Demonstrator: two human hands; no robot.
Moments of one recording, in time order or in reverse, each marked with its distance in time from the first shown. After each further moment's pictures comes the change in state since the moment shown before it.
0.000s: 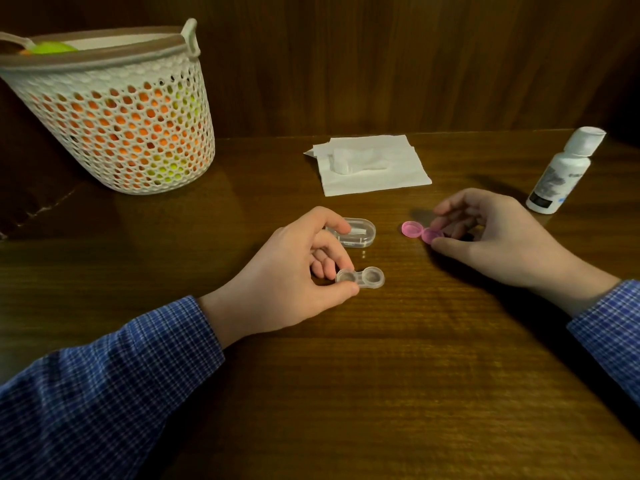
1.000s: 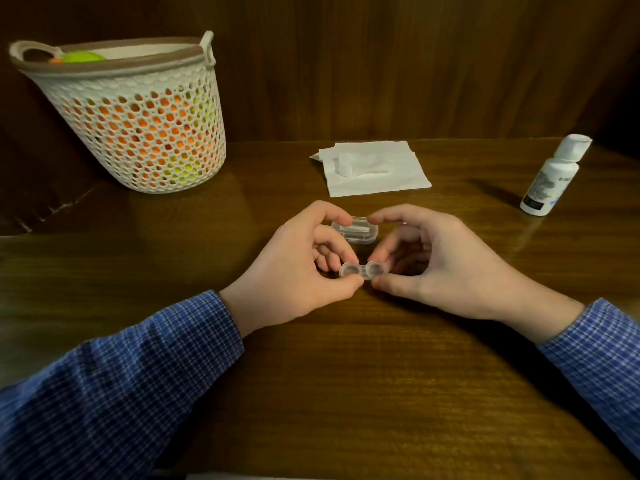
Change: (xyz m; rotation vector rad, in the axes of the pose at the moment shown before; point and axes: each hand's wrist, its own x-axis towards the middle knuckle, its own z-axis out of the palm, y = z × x) left_hand -0.010 0.003 0.000 -0.075 0.066 -0.024; right_hand -0.037 -0.062 0.038 0.089 -0.198 -0.248
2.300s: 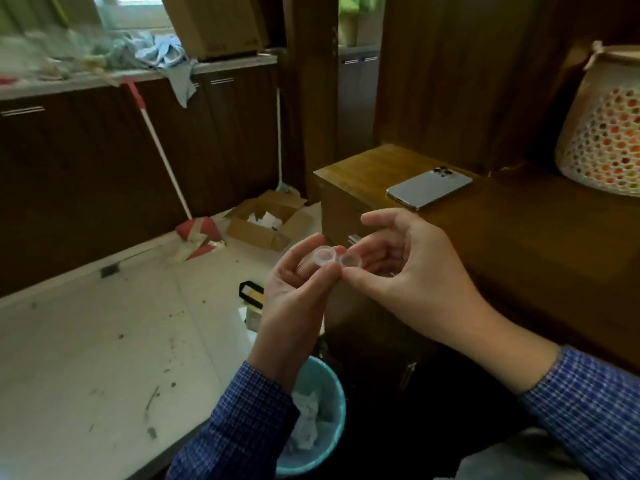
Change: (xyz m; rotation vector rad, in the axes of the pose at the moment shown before) left_hand -0.462 -0.046 -0.168 -0.968 1.264 -0.060; right_hand -0.017 -0.326 0.378 0.378 -0.438 -0.437
